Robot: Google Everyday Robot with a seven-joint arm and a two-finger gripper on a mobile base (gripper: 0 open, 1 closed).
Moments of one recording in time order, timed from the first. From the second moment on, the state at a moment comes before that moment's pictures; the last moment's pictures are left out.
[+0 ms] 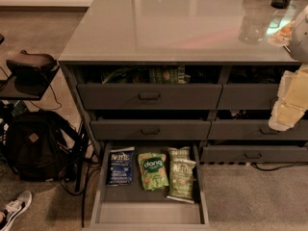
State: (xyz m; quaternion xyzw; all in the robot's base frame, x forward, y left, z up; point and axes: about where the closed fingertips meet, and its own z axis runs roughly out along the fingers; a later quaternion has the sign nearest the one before) arm 0.438 -0.217 0.976 -0.60 0.78 -0.03 0.16
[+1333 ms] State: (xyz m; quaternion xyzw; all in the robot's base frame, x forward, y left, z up) arm 0.435 -0.131 0.762 -0.55 0.78 0.21 0.19
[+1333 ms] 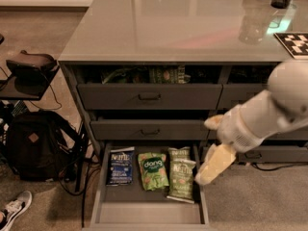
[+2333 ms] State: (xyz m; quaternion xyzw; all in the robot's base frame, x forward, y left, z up) arm 0.499 -0.063 0.542 -0.42 0.82 0.31 0.24
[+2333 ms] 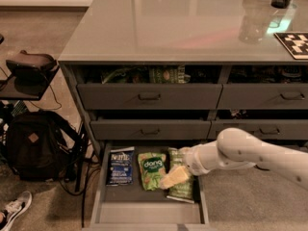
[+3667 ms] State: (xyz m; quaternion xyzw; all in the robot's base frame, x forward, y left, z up) arm 0.557 -0.086 0.435 -0.34 0.86 0.27 0.28
